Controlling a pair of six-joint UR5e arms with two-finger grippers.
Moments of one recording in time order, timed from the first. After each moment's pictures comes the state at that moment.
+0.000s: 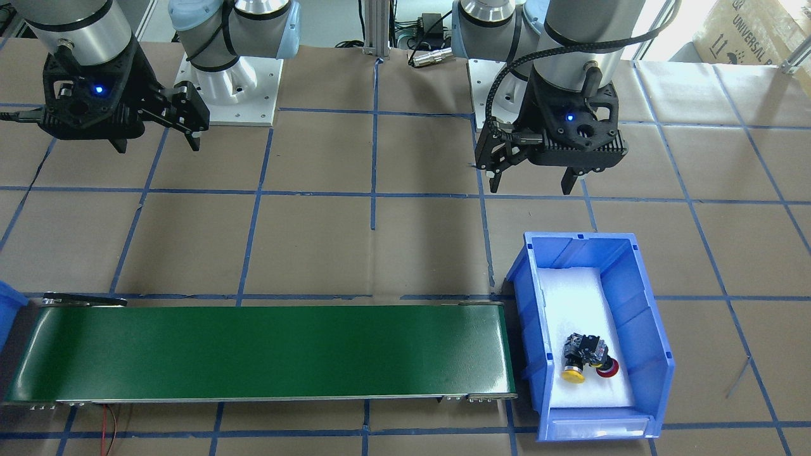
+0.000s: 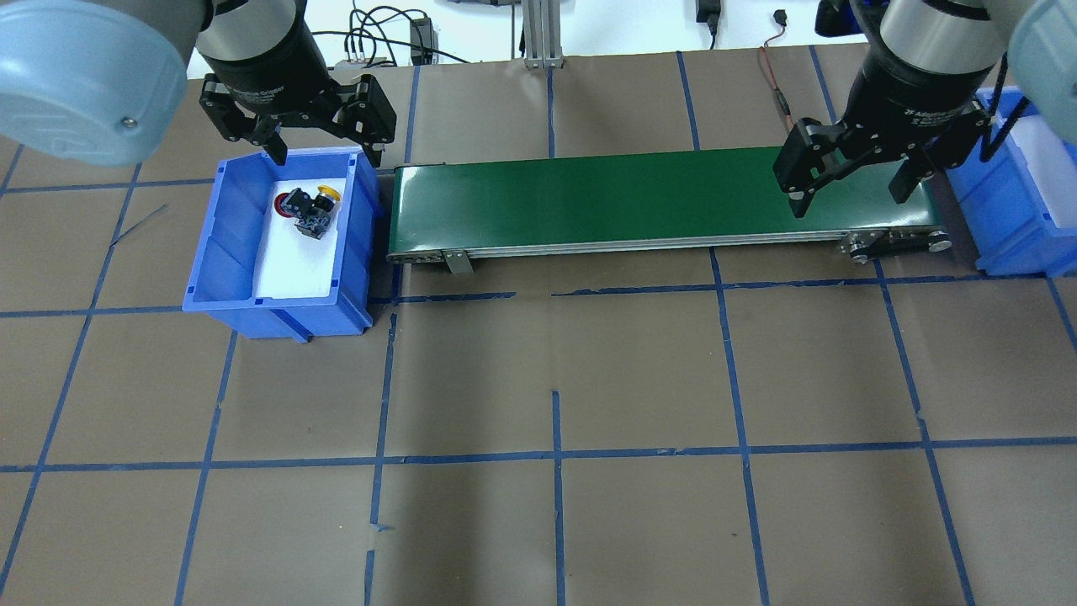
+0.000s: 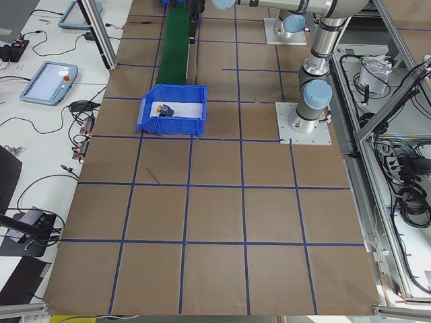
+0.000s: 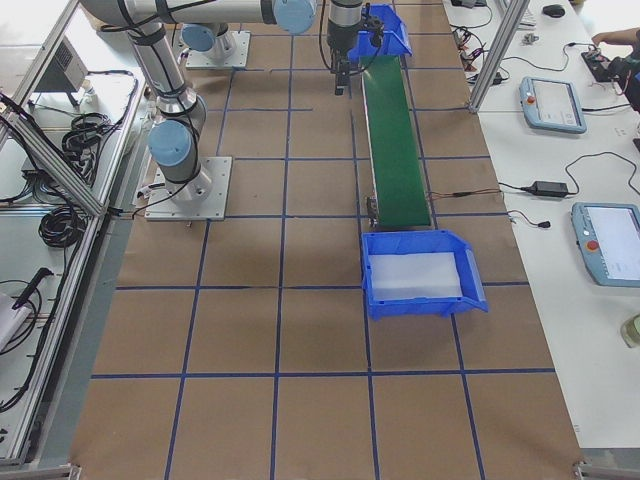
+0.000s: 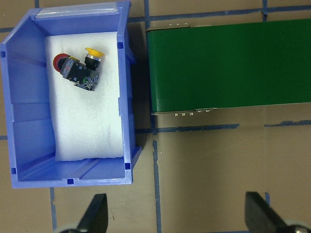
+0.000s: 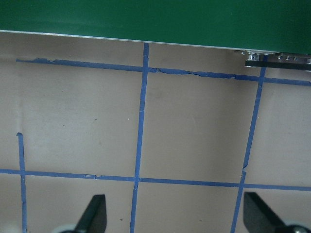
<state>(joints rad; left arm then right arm) -1.67 -1.65 -1.48 -1.47 1.62 -0.04 1.52 -1.59 1.56 -1.48 -1.61 -0.14</state>
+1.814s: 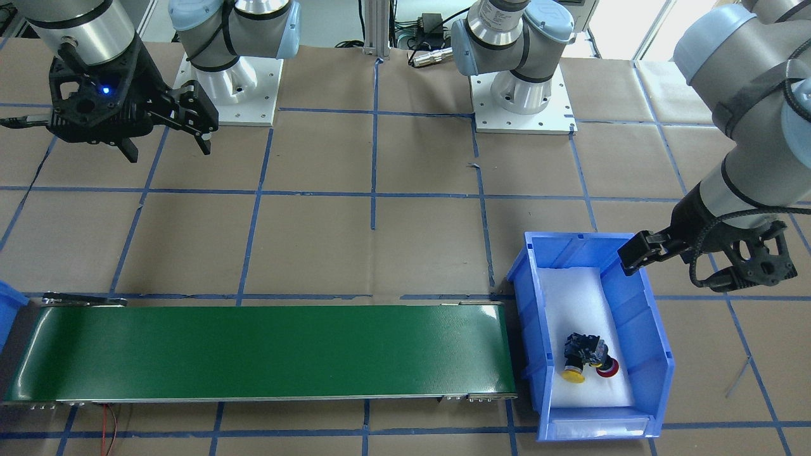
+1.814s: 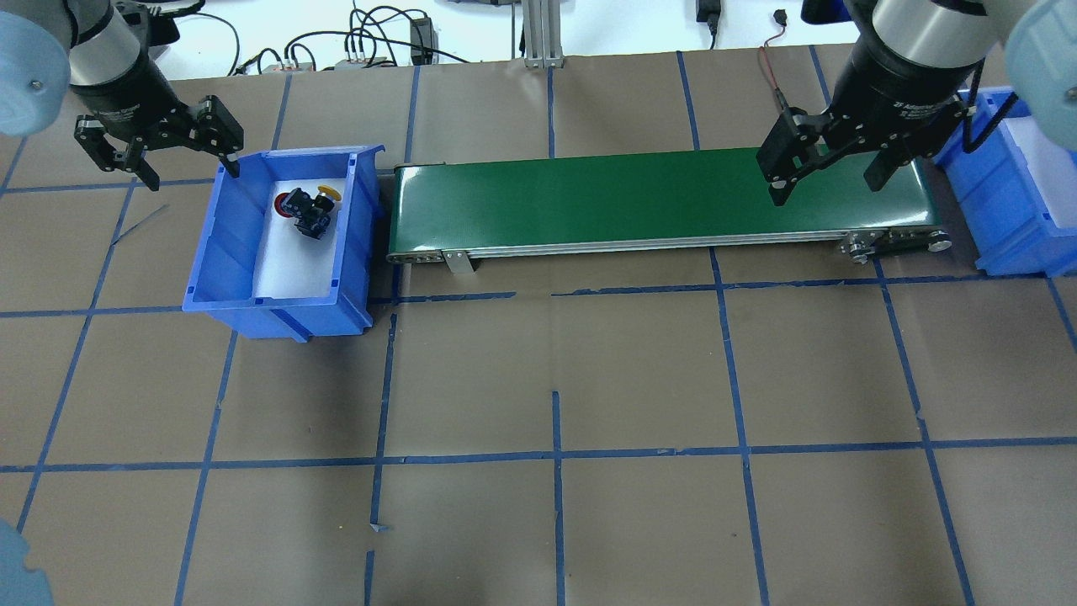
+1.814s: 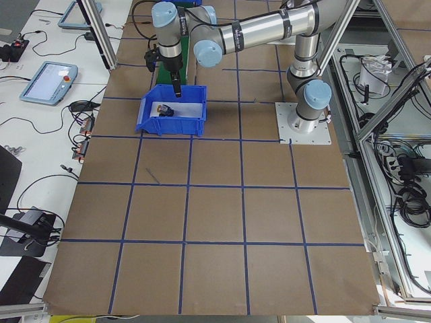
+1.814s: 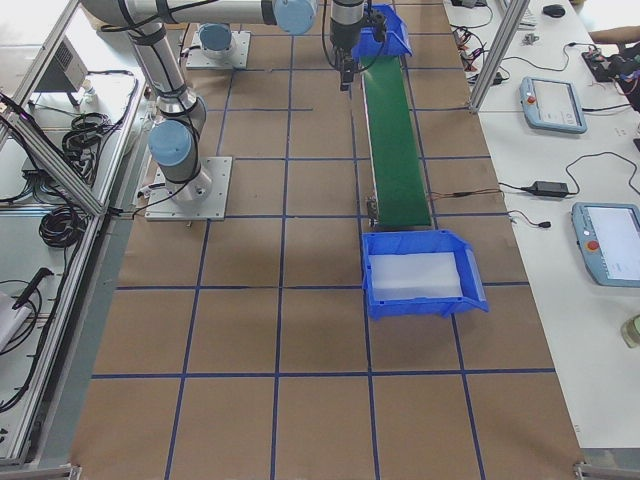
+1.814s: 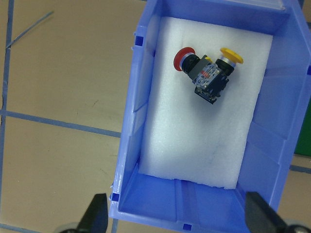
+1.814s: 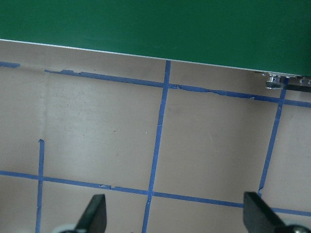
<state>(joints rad) -1.32 -1.84 -1.47 -1.41 1.63 0.06 1.52 -1.60 1.57 -1.53 -1.54 -0.20</state>
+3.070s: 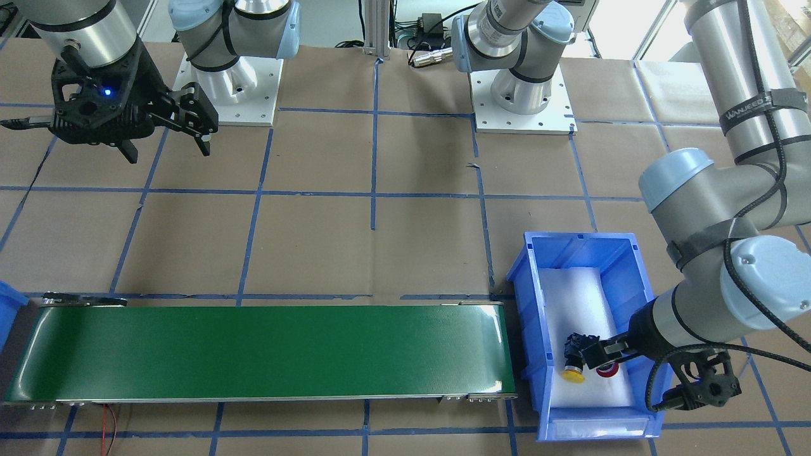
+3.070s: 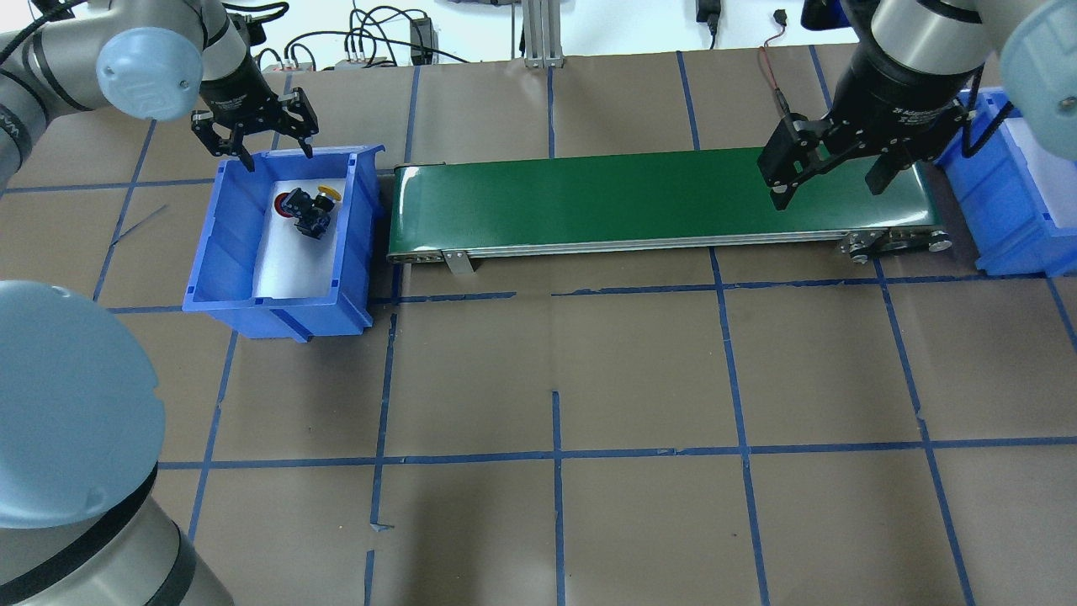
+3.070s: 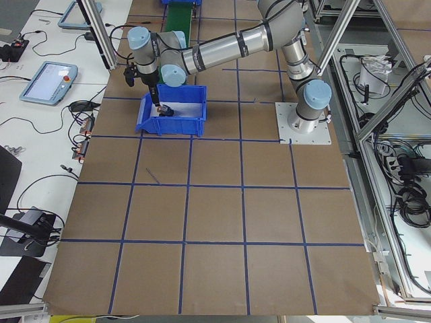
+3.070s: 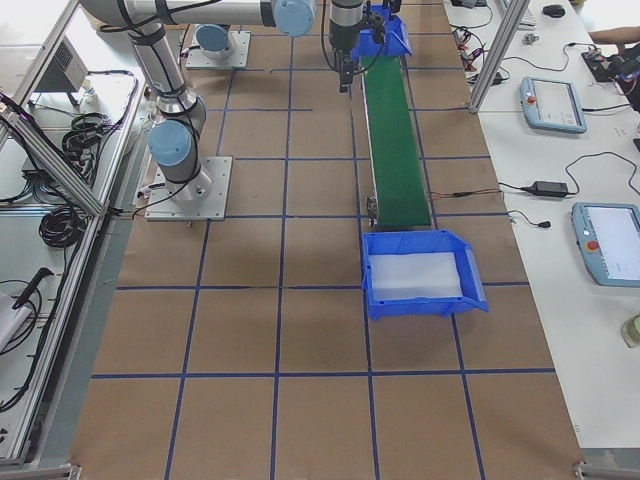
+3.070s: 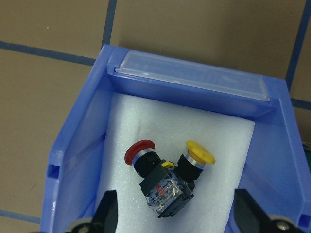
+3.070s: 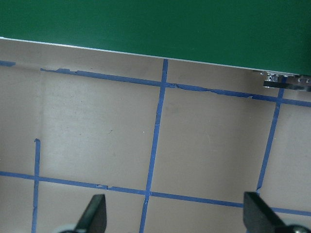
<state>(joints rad) -1.39 -2.13 -1.32 -1.30 1.59 -0.09 1.52 -1.60 1.58 -1.54 -1.55 -0.20</state>
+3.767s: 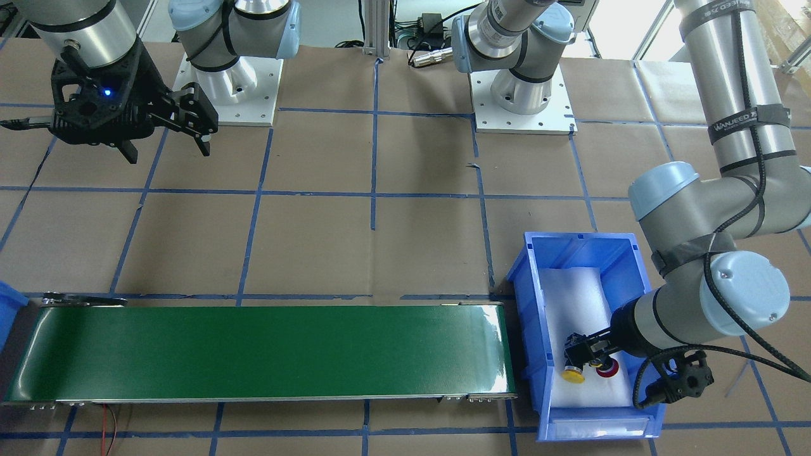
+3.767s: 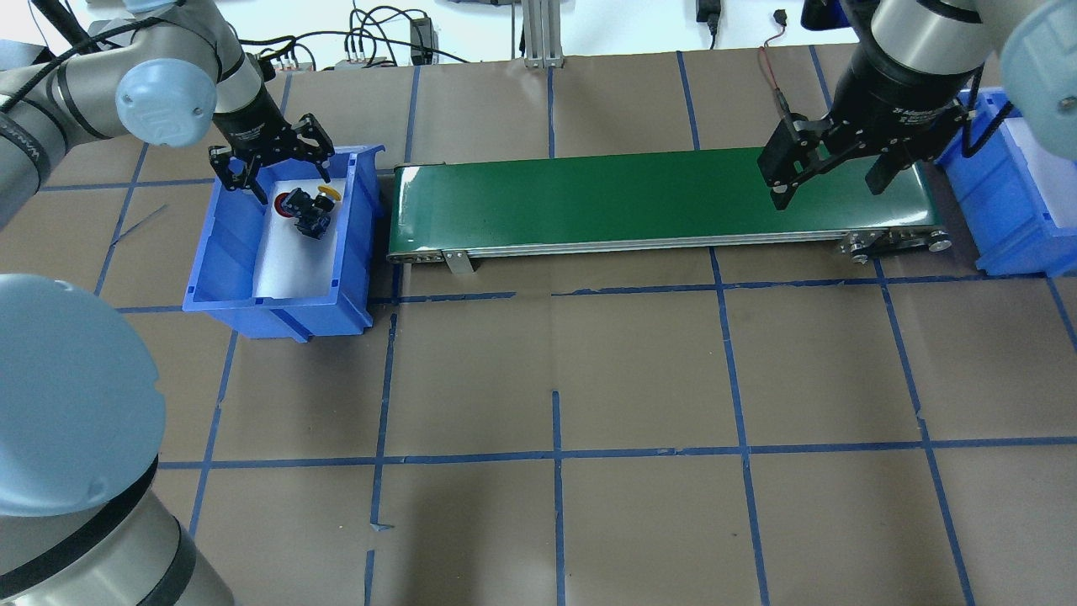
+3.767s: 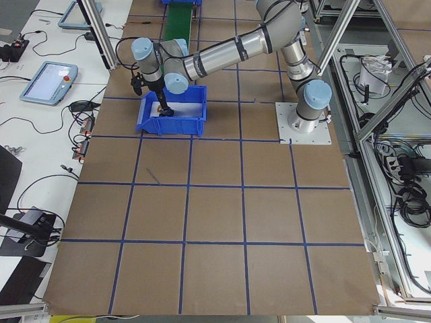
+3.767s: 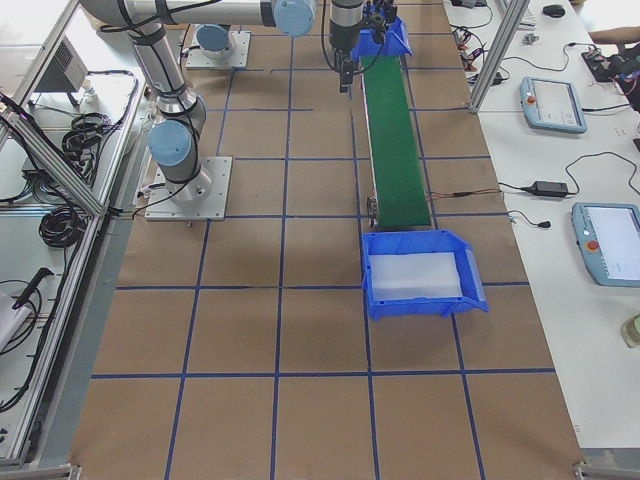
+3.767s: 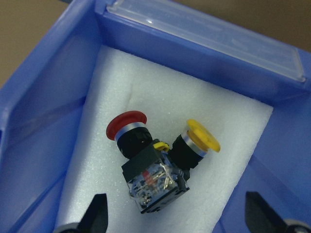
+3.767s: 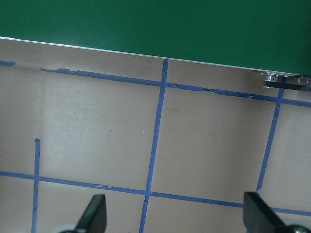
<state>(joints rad) -1.39 -2.13 -1.38 -1.30 1.55 -0.18 1.52 -1.60 1.58 -1.54 -1.55 -0.20</state>
